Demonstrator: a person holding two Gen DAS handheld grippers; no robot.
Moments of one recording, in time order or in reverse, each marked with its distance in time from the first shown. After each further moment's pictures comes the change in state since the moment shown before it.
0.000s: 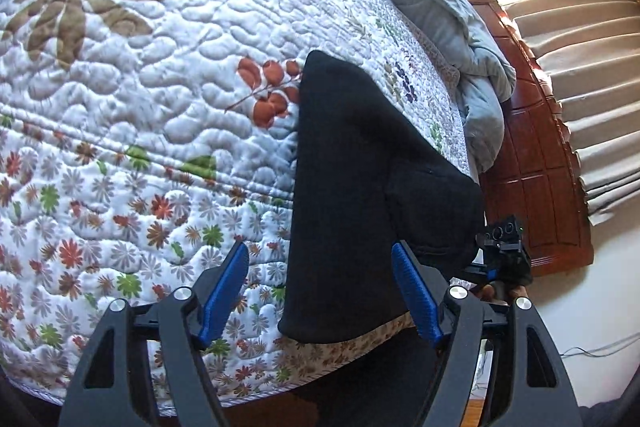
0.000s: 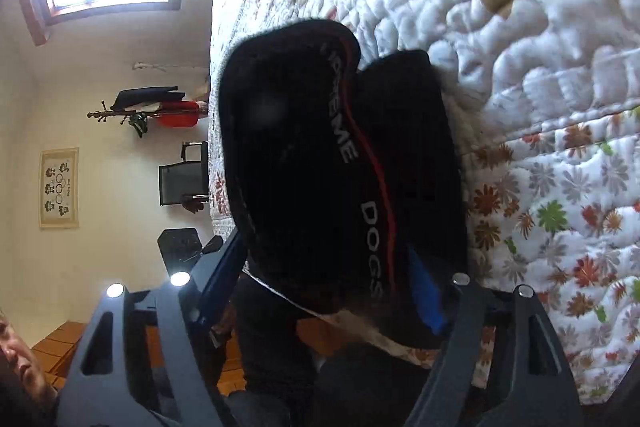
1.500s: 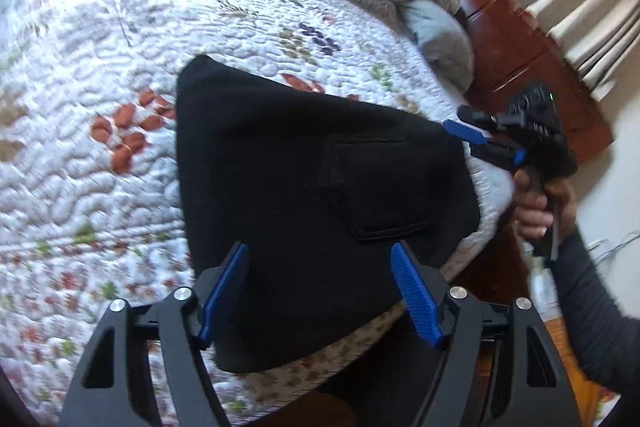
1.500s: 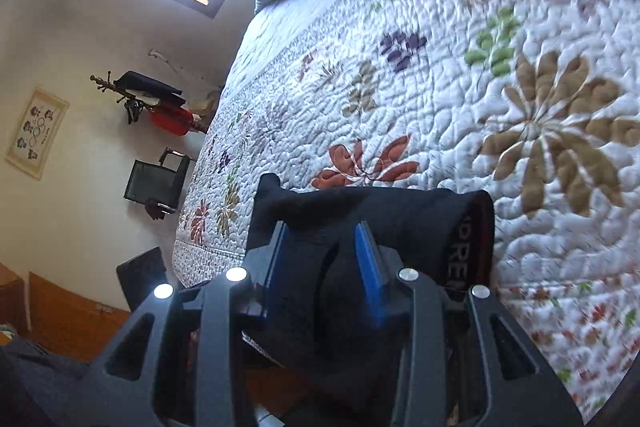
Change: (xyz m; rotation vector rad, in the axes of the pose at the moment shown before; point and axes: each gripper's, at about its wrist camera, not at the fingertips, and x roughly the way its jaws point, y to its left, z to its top) left arm 0.043 -0.105 -0.022 0.442 0.047 0.109; right arm -0.019 0.069 0.042 -0.288 -0.211 -0.128
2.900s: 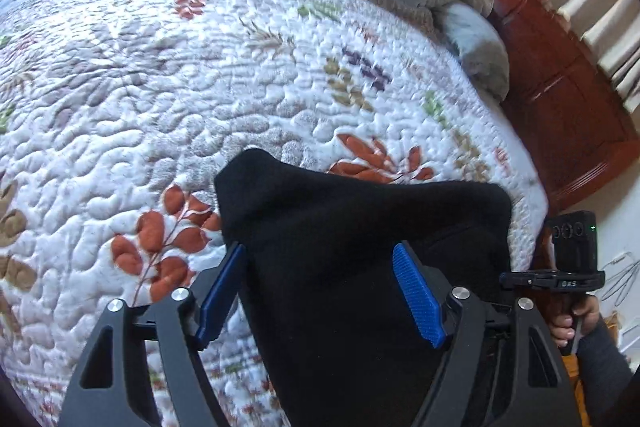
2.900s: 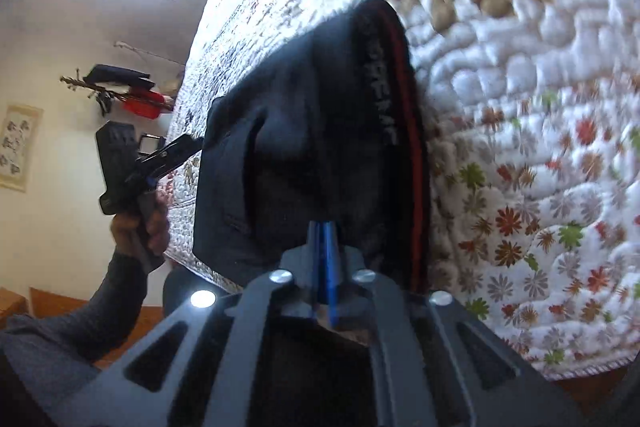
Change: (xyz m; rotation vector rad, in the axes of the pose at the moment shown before) left arm 0.029 0.047 0.084 -0.009 -0.011 0.029; right arm -0.035 -0.029 -0.086 0.077 0.108 -0.097
